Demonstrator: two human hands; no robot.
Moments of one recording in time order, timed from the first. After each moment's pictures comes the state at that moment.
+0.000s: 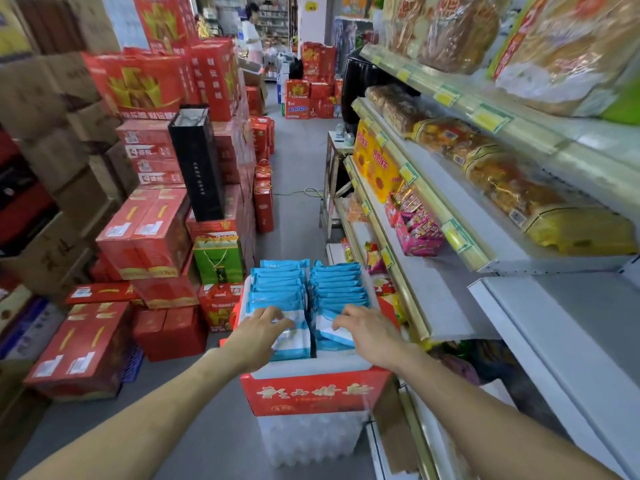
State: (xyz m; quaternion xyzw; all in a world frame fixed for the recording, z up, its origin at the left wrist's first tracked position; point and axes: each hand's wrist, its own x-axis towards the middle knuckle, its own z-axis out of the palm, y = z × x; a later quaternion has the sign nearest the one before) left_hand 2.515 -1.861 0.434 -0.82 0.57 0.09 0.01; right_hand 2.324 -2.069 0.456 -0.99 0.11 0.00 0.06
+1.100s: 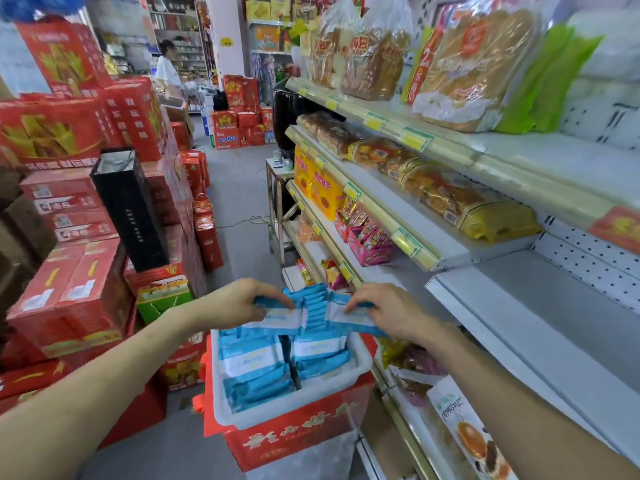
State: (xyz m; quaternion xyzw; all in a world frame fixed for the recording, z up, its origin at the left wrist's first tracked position) left_hand 2.568 -1.920 0.590 -0.69 0.66 0.25 -0.16; right_hand 2.282 -2.100 0.559 -0.94 0.26 -0.07 0.18
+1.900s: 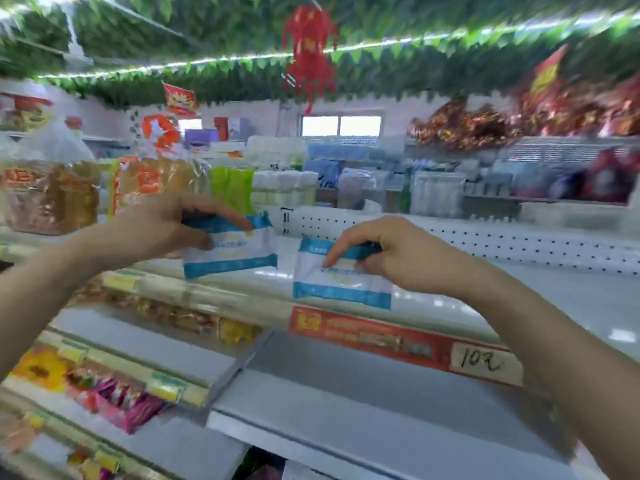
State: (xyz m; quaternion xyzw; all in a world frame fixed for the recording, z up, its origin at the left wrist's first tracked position) left_hand 2.337 -2.164 0.896 -0.31 0.85 0.26 -0.33; right_hand 2.002 -2.052 0.881 -0.82 0.50 -0.27 0.08
